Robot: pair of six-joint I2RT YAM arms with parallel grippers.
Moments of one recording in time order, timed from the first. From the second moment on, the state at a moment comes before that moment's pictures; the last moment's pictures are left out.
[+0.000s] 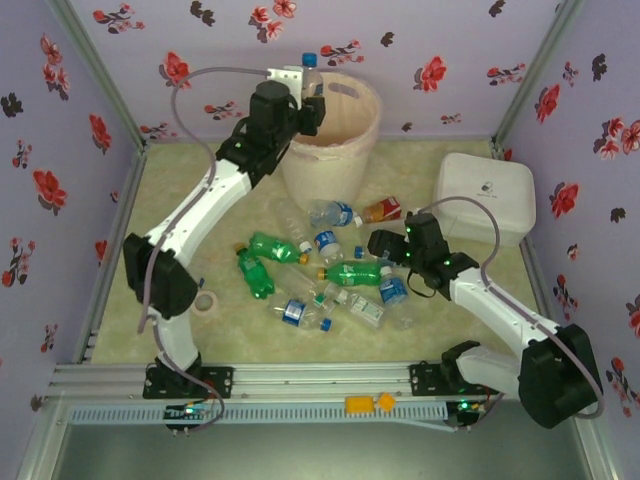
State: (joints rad) left arm -0.59 1.90 1.97 -0.29 -0.14 -0.23; right arm 0.44 1.12 0.63 -0.29 0.00 0.64
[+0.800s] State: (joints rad) left arm -0.53 1.92 2.07 -0.46 -0.02 -0.27; right arm 0.43 1.10 0.69 -0.43 0.09 0.60
